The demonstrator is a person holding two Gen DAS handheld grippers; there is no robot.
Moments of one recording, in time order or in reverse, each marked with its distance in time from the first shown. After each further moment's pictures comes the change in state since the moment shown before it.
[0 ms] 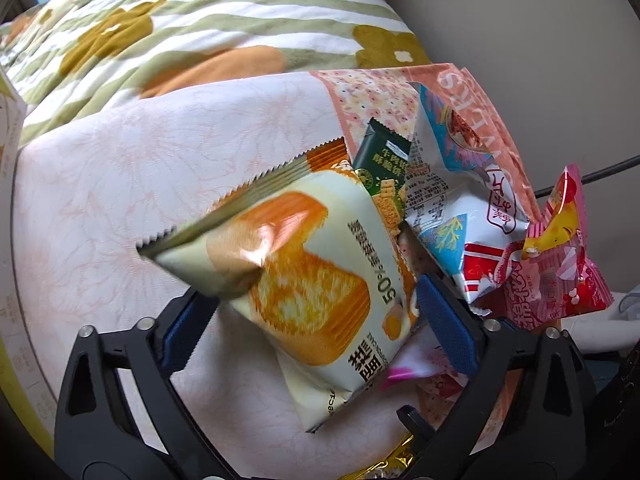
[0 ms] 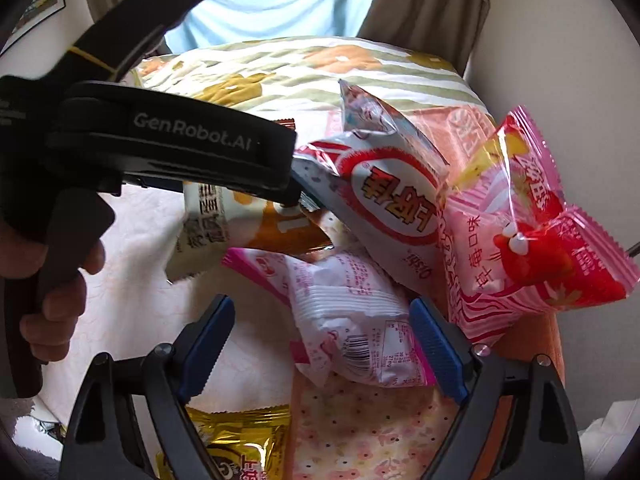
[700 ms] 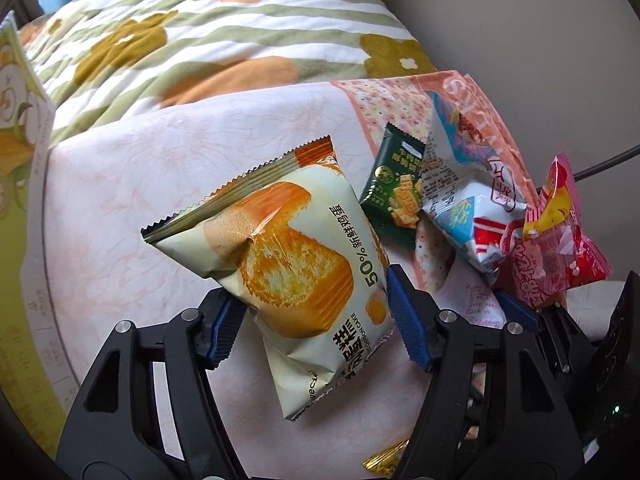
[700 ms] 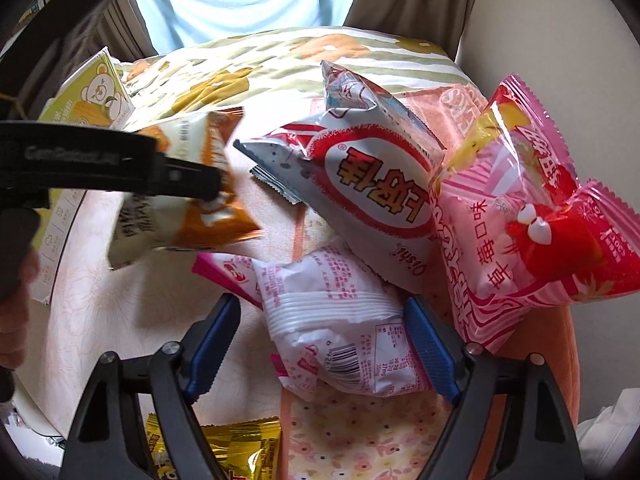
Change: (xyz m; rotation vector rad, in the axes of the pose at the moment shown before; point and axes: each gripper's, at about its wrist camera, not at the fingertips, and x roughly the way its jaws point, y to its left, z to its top) left arm -0.028 0.019 -0.013 0.021 -0.033 0.044; right arm 0.023 -0.013 0.008 0.040 0.027 0.006
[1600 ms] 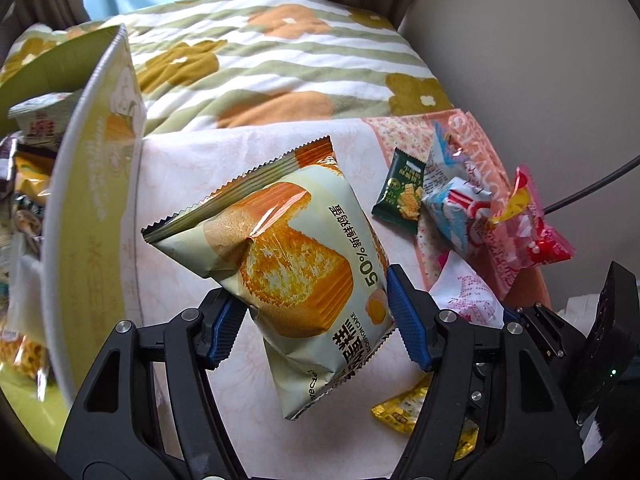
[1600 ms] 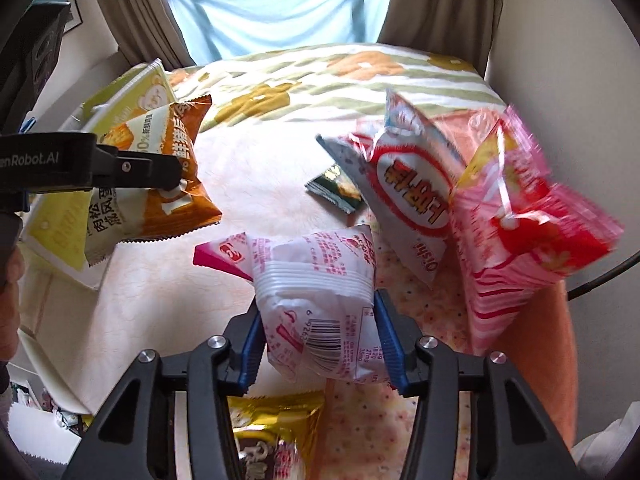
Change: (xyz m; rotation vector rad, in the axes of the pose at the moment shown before) left arm -0.086 0.005 -0.034 -0.069 -0.133 0.081; right arm -0.052 0.010 -0.017 -0.046 -0.070 0.137
